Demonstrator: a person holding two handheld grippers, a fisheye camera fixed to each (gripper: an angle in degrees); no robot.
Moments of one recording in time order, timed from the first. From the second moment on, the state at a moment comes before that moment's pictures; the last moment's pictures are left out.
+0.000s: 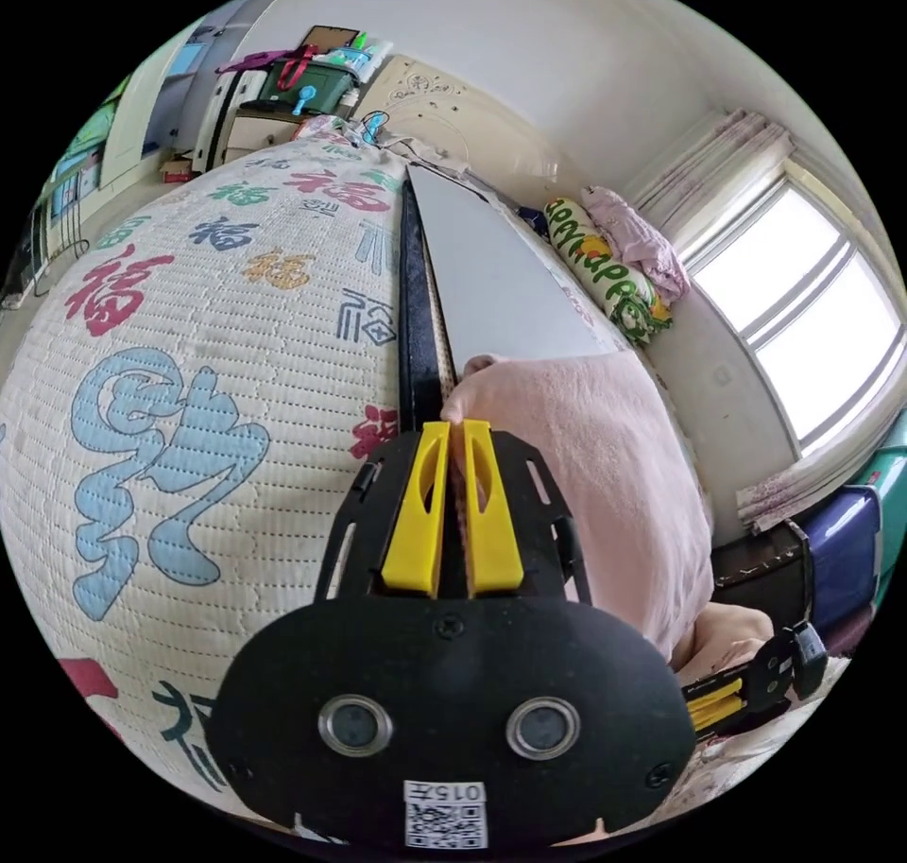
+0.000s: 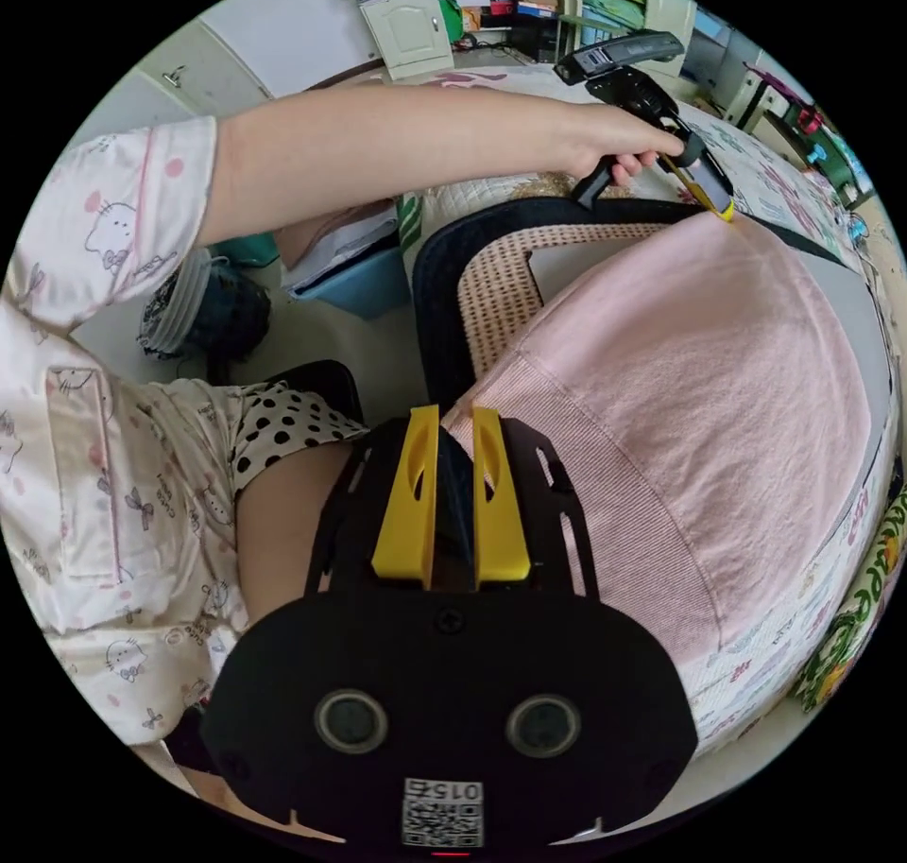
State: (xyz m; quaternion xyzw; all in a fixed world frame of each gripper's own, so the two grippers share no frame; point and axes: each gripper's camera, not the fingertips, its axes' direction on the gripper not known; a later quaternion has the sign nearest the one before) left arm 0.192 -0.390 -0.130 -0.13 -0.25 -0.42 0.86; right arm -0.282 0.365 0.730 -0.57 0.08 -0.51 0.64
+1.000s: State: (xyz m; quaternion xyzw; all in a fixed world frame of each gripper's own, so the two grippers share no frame) left arm 0.168 -0.415 -0.388 0.10 0.05 -0.51 0.85; right arm -0.226 -0.093 0.746 -0.29 0.03 -0.06 0.96
